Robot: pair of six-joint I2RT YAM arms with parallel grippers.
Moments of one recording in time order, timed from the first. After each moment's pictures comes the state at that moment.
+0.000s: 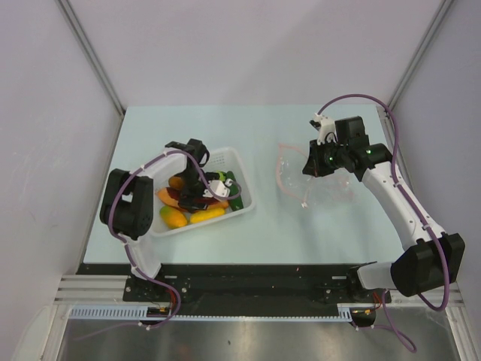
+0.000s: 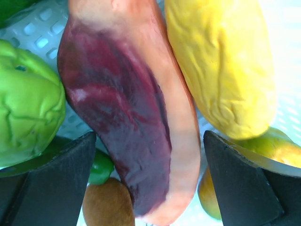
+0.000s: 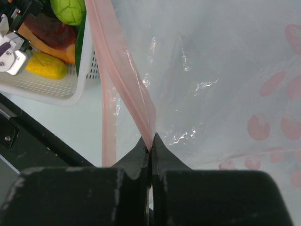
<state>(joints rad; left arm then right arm) -0.33 1.82 1.29 -1.06 0.26 1.53 0.27 1.34 1.28 -0.76 -0.39 0.03</state>
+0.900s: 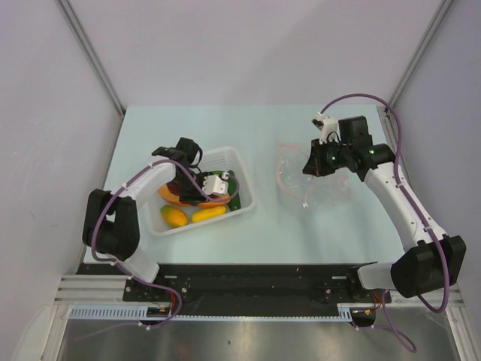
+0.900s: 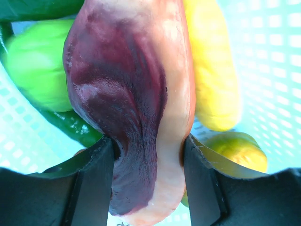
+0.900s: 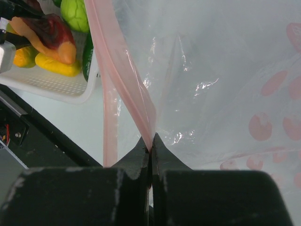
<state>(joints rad) -0.32 1.63 1.17 -0.94 0.30 1.35 0.25 1.33 1.28 -0.76 -0.45 0.03</state>
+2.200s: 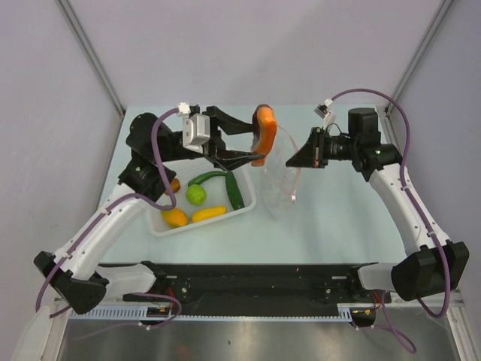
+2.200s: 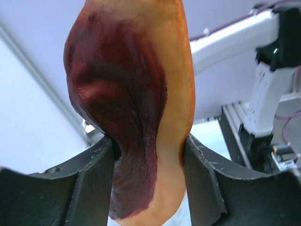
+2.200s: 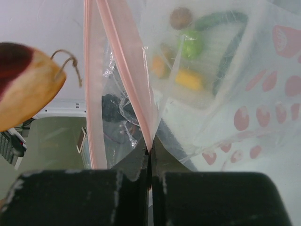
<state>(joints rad) -0.62 1.19 1.37 0.15 0.94 0.08 0.21 1.30 1.30 -0.57 -0.96 0.42</state>
